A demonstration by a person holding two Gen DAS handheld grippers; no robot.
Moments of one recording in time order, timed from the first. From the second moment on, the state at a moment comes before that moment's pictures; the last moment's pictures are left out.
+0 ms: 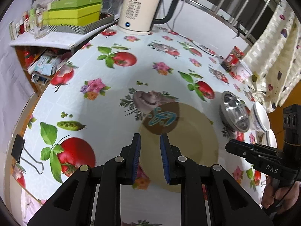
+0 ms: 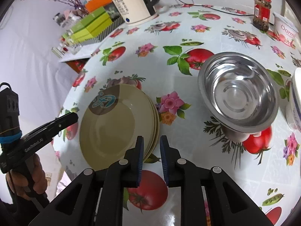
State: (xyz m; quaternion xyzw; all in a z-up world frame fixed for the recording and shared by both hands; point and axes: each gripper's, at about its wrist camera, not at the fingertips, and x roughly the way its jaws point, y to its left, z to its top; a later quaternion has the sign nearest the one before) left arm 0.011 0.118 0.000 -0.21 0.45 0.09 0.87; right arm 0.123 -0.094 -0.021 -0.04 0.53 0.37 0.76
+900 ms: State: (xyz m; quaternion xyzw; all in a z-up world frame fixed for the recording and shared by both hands) left arm 0.050 0.039 0.006 -0.14 0.46 -0.01 0.88; right arm 0.149 -0.180 -0.005 0.02 0.50 0.30 0.82
